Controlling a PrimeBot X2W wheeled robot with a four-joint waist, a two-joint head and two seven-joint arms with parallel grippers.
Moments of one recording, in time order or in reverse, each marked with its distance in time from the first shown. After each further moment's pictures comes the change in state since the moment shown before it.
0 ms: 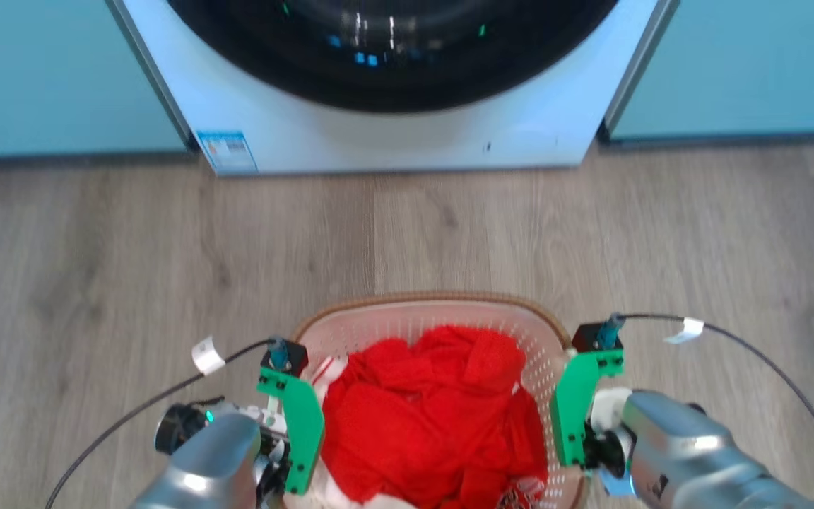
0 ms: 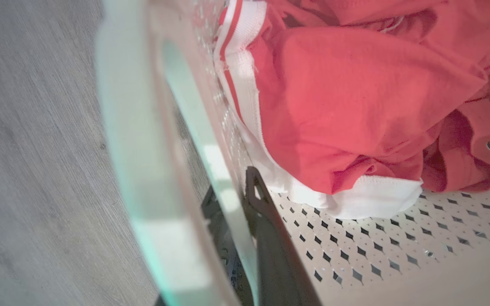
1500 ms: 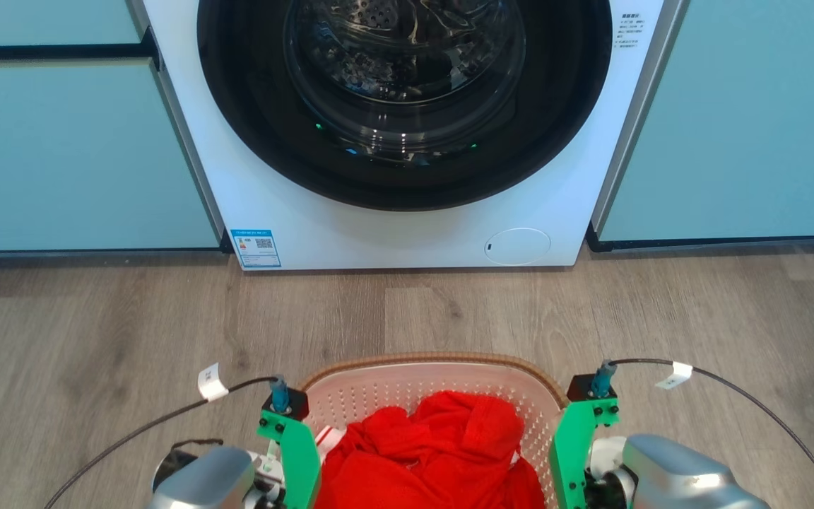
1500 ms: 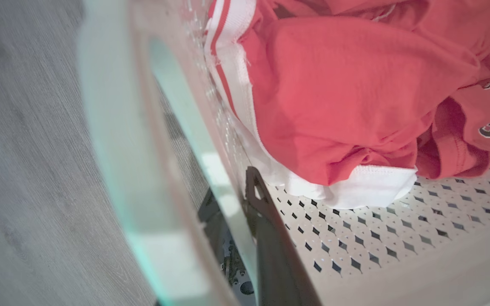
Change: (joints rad) left arm 0.042 0.092 -0.314 -0.123 -0.333 0.005 0.145; right arm 0.091 -0.026 0.075 -0.061 0.077 -0.003 0.092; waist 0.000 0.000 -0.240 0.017
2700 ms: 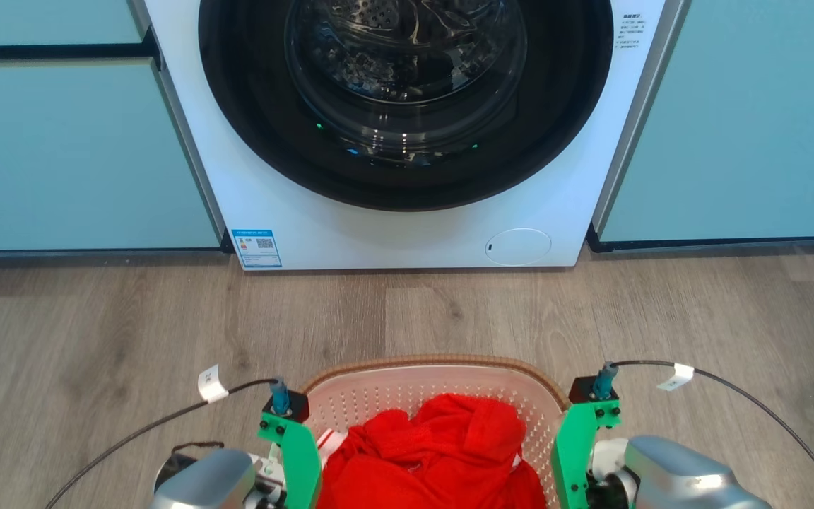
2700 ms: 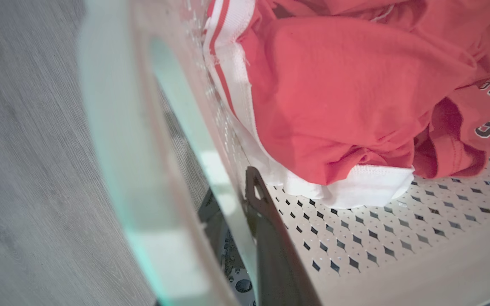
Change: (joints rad) left arm 0.000 0.000 -0.022 -0.001 -0.037 0.000 0.000; right arm 0.000 -0.008 0.026 -0.004 0.026 0.000 0.001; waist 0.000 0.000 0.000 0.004
